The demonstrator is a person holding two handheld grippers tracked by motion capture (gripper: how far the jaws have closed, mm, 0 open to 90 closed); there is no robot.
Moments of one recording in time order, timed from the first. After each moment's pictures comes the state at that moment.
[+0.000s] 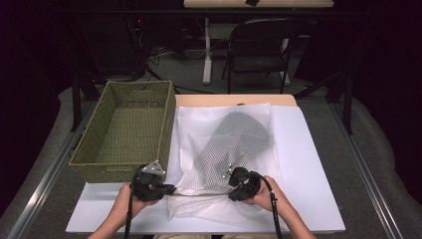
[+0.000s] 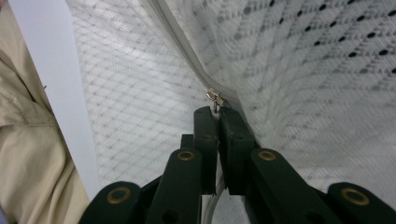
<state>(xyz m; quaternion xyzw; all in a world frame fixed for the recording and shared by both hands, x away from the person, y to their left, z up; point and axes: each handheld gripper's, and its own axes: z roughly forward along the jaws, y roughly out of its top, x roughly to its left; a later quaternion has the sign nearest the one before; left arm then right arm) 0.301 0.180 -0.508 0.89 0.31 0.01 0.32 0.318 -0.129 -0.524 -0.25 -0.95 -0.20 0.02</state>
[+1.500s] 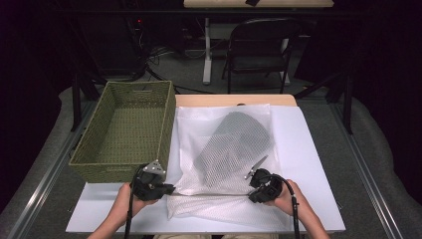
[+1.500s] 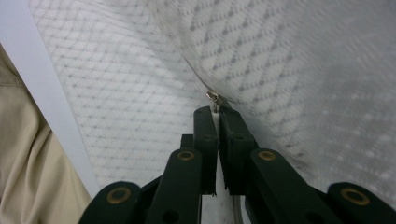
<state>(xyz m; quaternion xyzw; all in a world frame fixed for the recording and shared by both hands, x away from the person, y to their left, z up) 0.304 0.181 -0.511 0.90 0.32 0.01 0.31 0.309 -0.185 -0.525 -0.31 -0.93 -0.18 0.01</state>
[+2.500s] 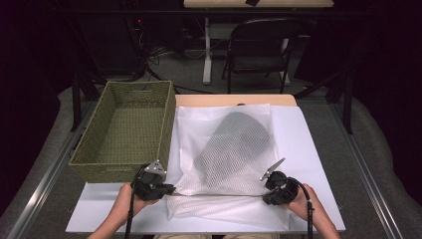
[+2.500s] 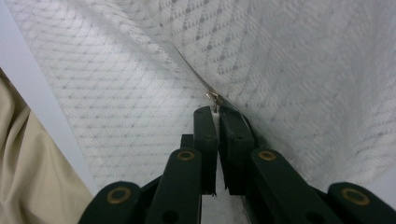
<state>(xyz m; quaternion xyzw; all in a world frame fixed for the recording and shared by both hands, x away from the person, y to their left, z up) 0.305 0.179 -0.512 0.90 0.31 0.02 0.30 0.298 -0.224 -0.526 -0.34 -0.92 -0.17 0.00</state>
